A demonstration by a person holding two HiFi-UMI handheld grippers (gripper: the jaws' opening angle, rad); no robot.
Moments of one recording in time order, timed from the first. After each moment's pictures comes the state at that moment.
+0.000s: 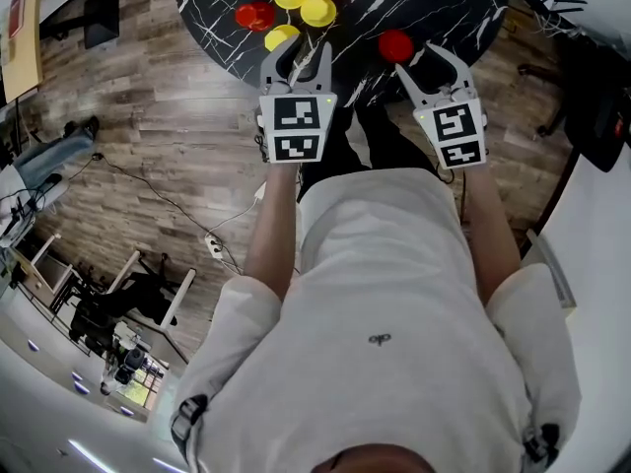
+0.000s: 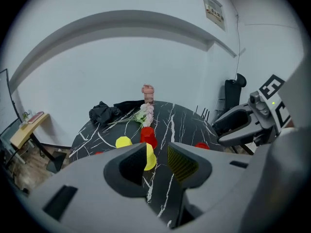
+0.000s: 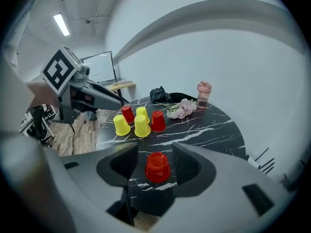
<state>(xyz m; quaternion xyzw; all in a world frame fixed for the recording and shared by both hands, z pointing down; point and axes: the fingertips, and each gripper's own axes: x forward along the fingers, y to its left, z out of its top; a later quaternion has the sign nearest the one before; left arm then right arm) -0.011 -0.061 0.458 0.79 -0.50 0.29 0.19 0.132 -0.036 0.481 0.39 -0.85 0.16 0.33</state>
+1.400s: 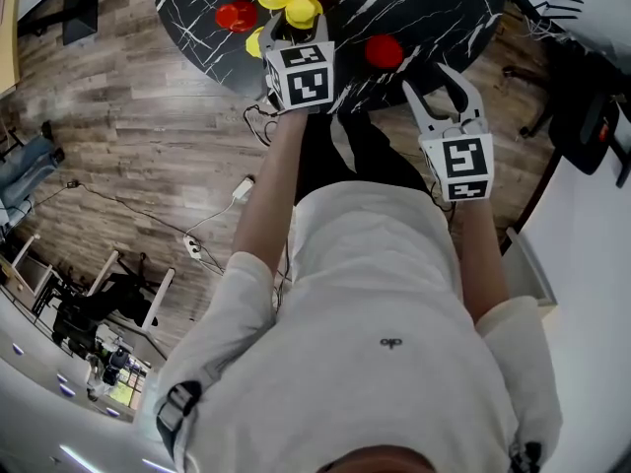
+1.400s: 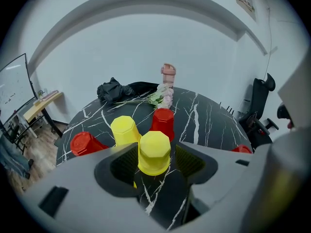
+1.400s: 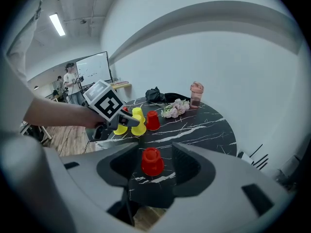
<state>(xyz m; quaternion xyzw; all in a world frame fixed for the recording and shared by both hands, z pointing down) -0.020 -0.118 0.561 0.71 -0.58 0.29 0.27 0.157 -0.028 0.466 0.41 -0.84 0.16 0.33</state>
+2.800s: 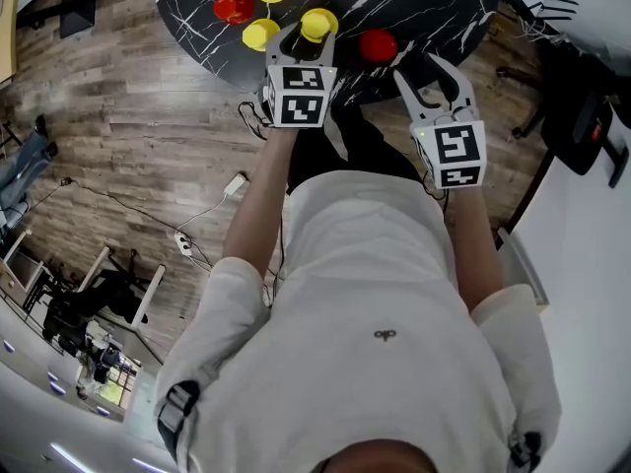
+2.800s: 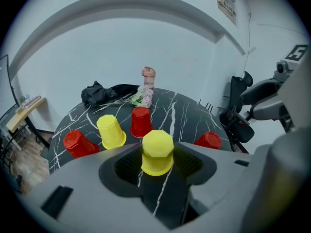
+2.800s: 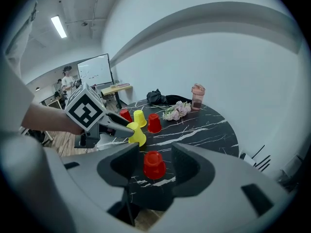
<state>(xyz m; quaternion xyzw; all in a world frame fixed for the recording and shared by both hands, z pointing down) 0.013 -0.074 0.546 0.77 -0.50 0.30 0.25 0.153 -0.031 0.463 0.40 -0.84 0.16 0.32</state>
